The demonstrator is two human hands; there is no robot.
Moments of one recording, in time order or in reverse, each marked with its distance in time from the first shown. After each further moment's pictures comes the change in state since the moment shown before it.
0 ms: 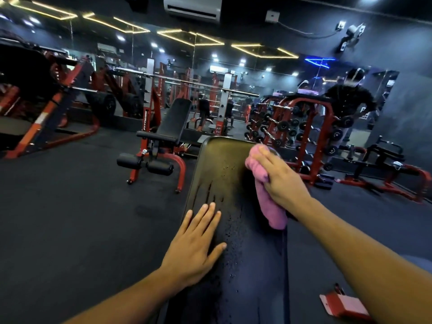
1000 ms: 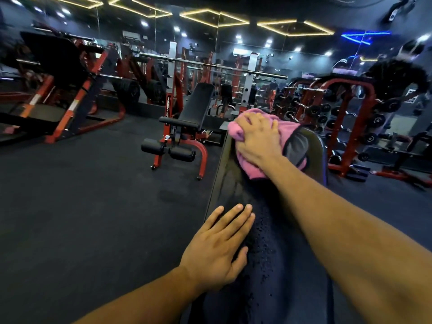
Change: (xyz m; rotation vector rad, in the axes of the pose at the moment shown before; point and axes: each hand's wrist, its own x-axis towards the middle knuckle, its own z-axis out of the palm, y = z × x) left_hand -0.014 -0.006 0.007 0.065 0.006 0.133; right_hand 0.119 -0.064 0.090 -0.179 -0.122 0.075
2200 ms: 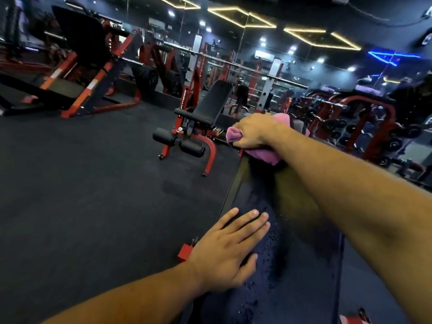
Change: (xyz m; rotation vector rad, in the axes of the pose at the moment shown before) left_hand -0.002 0.000 -0.002 -0.091 0.016 -0.012; right_hand 0.067 -0.042 -0.033 -0.326 -0.419 -0.514
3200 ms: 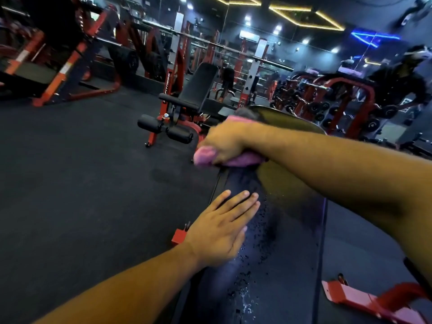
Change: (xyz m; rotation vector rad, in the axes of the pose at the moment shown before) left_hand 0.000 -0.003 0.008 -0.051 0.047 0.021; right_hand -0.018 -0.062 -0.011 0.018 -0.190 -0.306
